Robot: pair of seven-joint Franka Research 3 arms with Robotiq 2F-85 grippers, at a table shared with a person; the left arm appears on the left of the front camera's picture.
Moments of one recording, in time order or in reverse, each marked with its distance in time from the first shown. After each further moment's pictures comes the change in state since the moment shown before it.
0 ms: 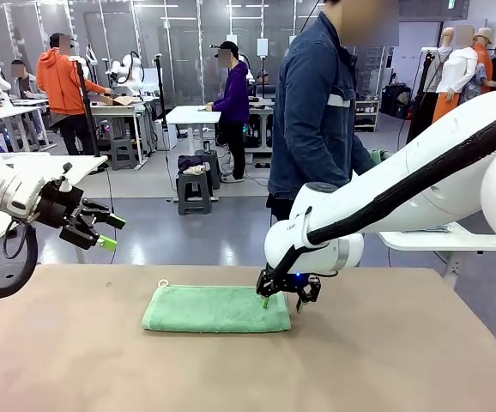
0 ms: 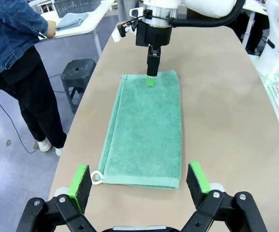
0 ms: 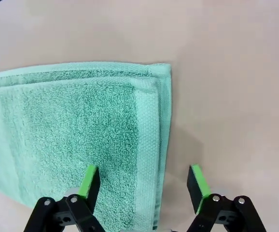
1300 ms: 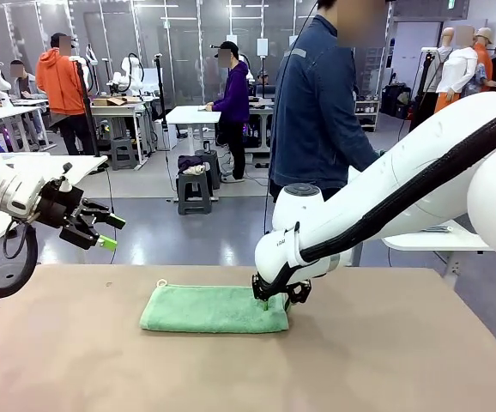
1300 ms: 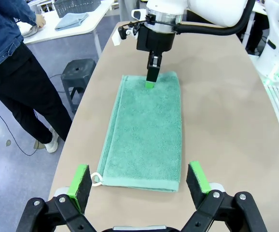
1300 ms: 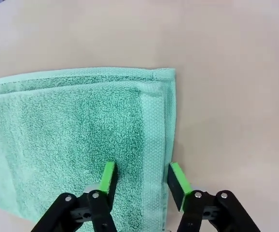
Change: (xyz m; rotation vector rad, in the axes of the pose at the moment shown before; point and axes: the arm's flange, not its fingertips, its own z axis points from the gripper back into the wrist) left arm 0.000 0.000 0.000 0.000 0.000 0.000; right arm -0.009 0.028 -0.003 -0.092 -0.046 -0.011
